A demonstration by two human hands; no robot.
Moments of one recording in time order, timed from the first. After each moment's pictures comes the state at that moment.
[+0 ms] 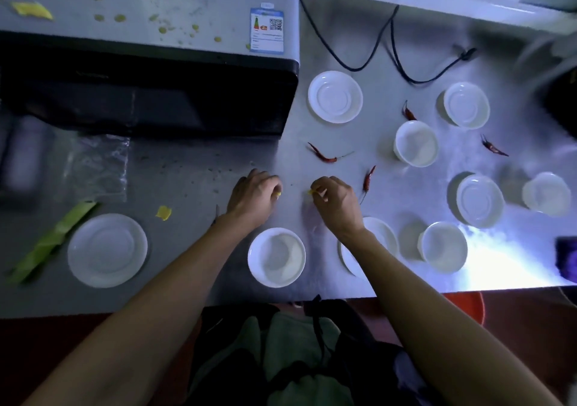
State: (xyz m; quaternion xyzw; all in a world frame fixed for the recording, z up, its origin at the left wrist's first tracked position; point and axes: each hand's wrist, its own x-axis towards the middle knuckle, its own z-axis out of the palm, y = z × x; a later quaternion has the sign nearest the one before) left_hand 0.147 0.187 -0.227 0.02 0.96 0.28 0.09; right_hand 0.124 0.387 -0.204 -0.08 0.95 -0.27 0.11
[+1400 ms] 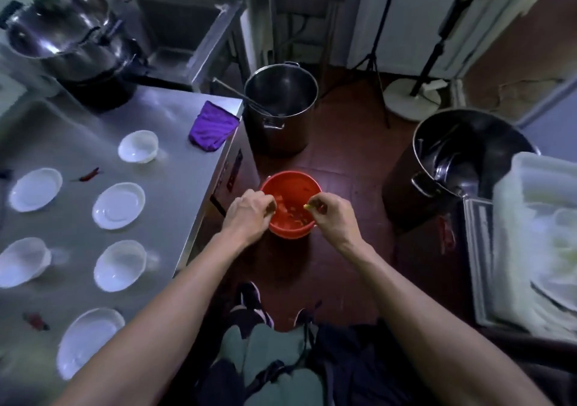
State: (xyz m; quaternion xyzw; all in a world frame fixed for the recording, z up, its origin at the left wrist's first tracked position) left_hand 0.362 0.787 -0.145 0.63 0.76 0.11 0.12; right_hand 0.563 0.874 -0.176 0.47 0.79 -0.33 -0.23
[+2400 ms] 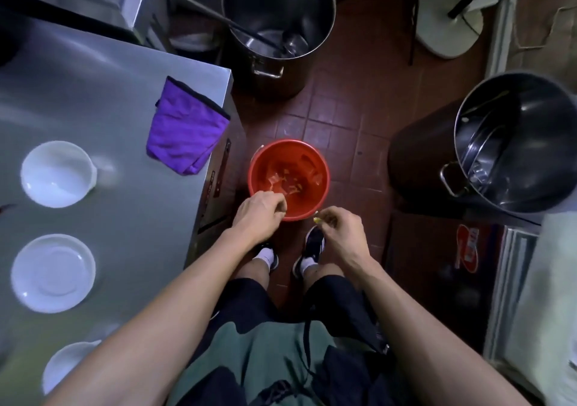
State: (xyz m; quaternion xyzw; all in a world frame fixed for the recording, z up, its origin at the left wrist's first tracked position) left_hand 0.247 0.966 -0.279 0.54 0.74 0.05 0.40; right_hand 0.457 1.013 -0.279 0.60 0.69 -0.41 0.01
